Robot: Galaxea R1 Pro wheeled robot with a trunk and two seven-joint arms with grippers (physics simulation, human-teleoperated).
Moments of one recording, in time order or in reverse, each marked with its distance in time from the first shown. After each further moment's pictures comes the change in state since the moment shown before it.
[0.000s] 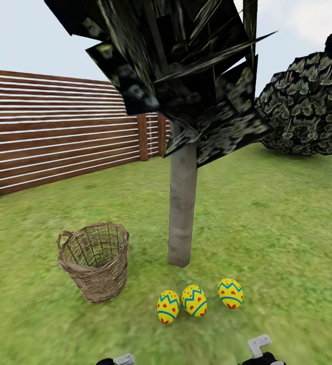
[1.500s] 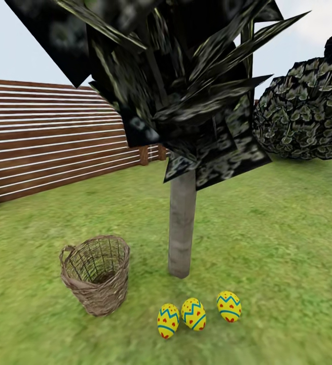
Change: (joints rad) left arm 0.027 -0.037 -0.148 0.374 0.008 -0.399 -0.322; right arm 0.143 0.008 0.001 0.021 0.002 0.002 0.001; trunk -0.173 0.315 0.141
